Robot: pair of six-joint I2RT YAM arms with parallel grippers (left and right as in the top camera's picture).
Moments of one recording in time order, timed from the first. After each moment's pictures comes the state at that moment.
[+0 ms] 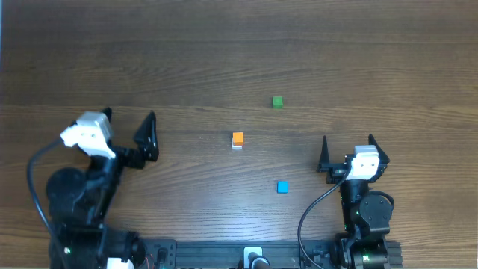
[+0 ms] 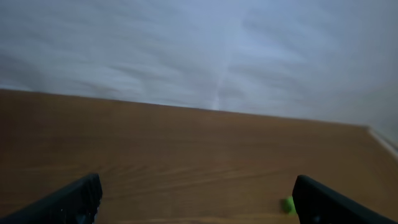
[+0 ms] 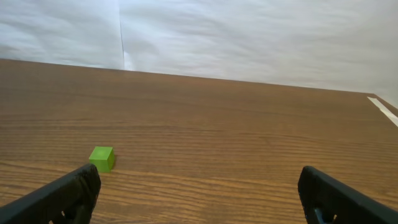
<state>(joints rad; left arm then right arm) -0.04 0.41 0.50 -0.21 0.19 -0.22 0.07 0.01 0.01 -0.07 0.07 -0.08</state>
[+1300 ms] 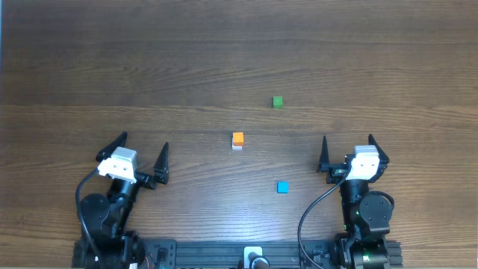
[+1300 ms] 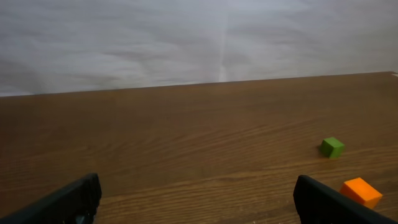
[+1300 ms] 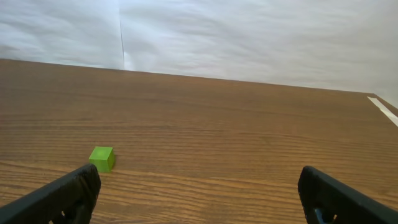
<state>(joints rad) 0.03 0.01 0.04 -0.11 0.29 -0.02 0.07 0.01 0.01 -0.07 0.07 -0.08</state>
